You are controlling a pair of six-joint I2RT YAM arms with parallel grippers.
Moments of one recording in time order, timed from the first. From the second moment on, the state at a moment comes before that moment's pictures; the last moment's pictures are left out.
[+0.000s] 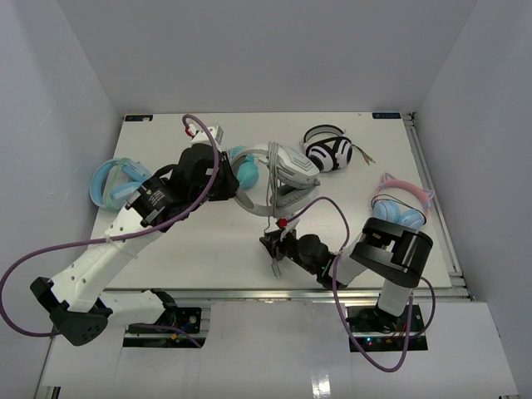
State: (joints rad) left arm -0.77 1.18 1.43 -0.84 -0.32 -0.62; right arm 1.08 1.75 0.36 1.23 0.19 0.18
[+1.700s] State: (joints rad) left arm -0.77 1.18 1.33 -0.78 -0.03 0.02; right arm 0.59 1.13 0.97 -0.02 -0.14 0.10
